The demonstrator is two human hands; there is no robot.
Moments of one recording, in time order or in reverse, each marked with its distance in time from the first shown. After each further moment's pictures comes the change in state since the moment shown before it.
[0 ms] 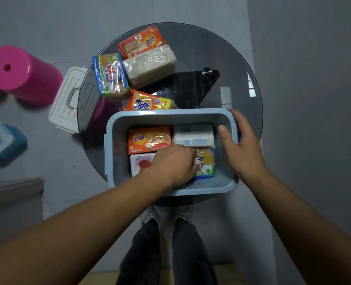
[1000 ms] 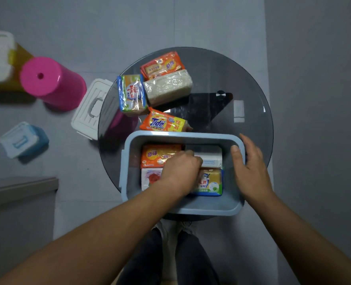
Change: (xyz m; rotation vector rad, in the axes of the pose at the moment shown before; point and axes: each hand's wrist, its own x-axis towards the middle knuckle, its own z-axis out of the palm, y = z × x) left_hand -0.004 0.005 -0.042 -0.020 0.020 -0.126; right_hand 0.008 -0.015 -0.006 -0.106 -0.057 0.069
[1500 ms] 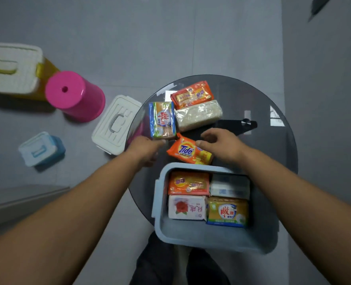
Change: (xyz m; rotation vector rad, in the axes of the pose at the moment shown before) left_hand 0.024 -0.181 -0.077 -1.175 0.130 -0.712; right_hand 0.116 -0.138 0.077 -0.209 -0.521 -0.053
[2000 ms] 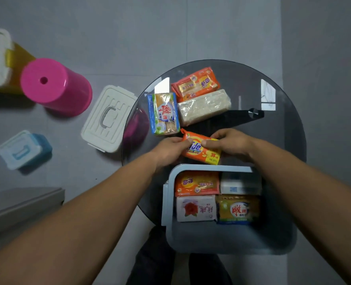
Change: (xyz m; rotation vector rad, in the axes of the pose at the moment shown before) left_hand 0.038 -0.010 0.038 0.024 -0.422 0.074; right_hand 0.040 0.026 0.015 0.235 -0.141 0.331
